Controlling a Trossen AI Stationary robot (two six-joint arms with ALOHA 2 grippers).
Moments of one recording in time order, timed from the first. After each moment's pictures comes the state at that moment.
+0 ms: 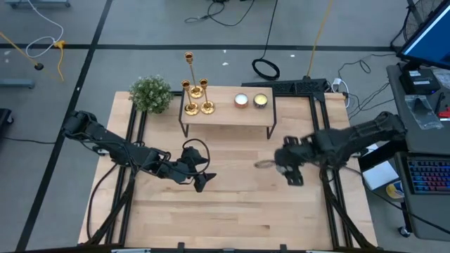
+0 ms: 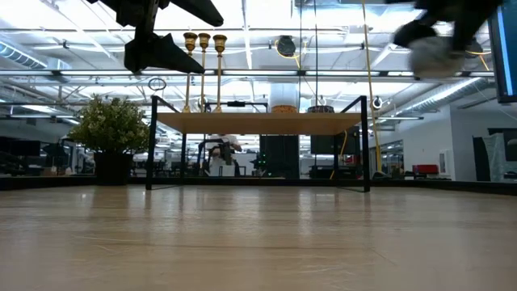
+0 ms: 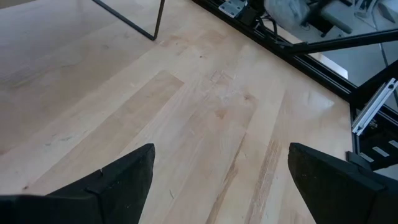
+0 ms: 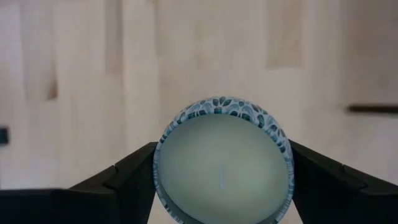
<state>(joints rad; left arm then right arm) -0.39 1.37 0.87 -0.10 -0.50 -0.79 0.28 1.22 1.11 -1.12 0.03 0.32</state>
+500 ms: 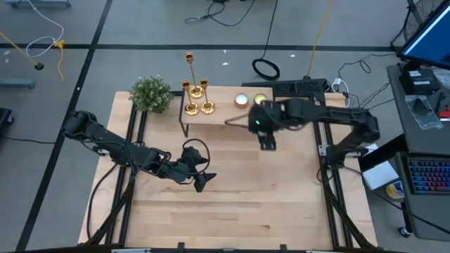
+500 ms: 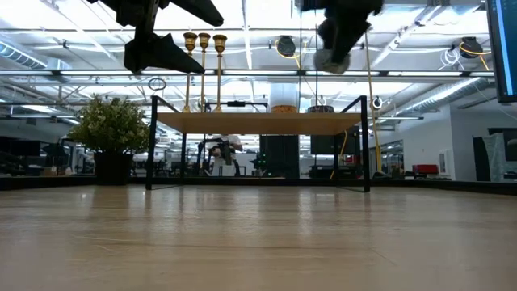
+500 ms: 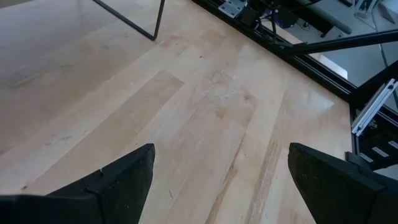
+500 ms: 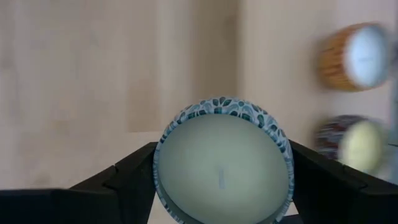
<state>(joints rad) -0.39 1.37 0.87 -0.10 -0.50 -0.79 -0.09 1.57 1.61 -1.24 0.20 -0.13</state>
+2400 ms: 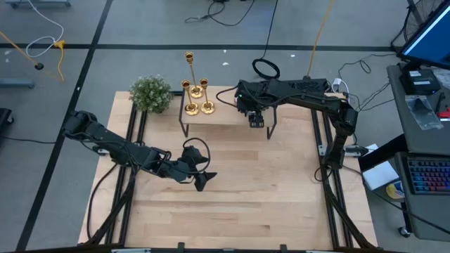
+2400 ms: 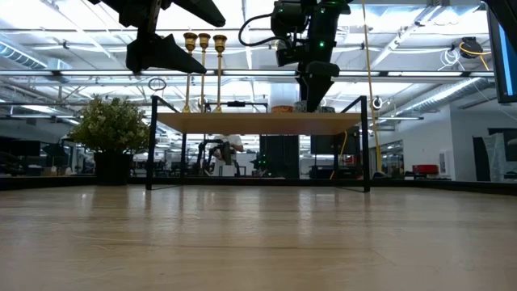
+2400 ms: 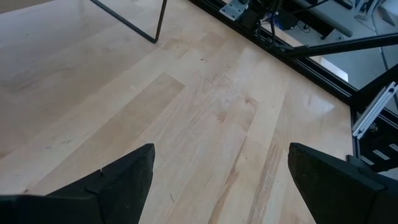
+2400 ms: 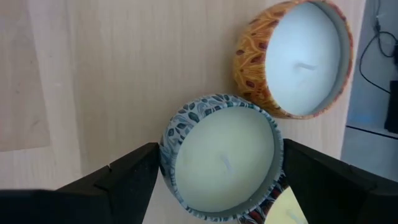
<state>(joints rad) -0.38 1.37 0.87 -0.09 -0.50 -0.79 -0.37 1.82 1.71 -1.13 0.23 -0.42</state>
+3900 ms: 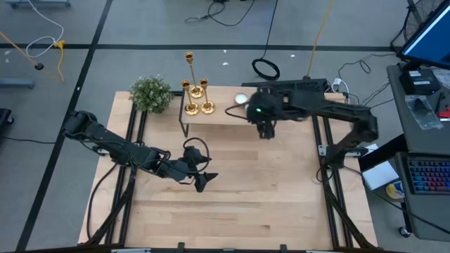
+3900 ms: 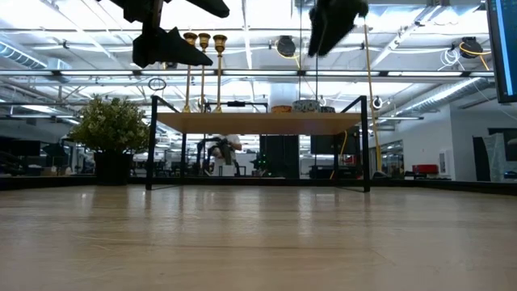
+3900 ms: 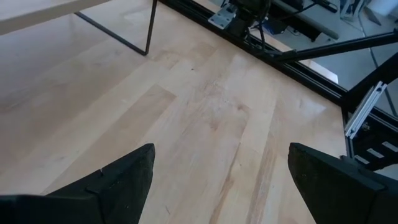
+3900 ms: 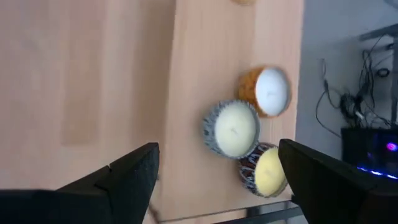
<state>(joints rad) -0.38 1.37 0.87 -0.04 -0.50 -0.72 -0.17 1.61 1.71 -1.19 0.34 -0.39</state>
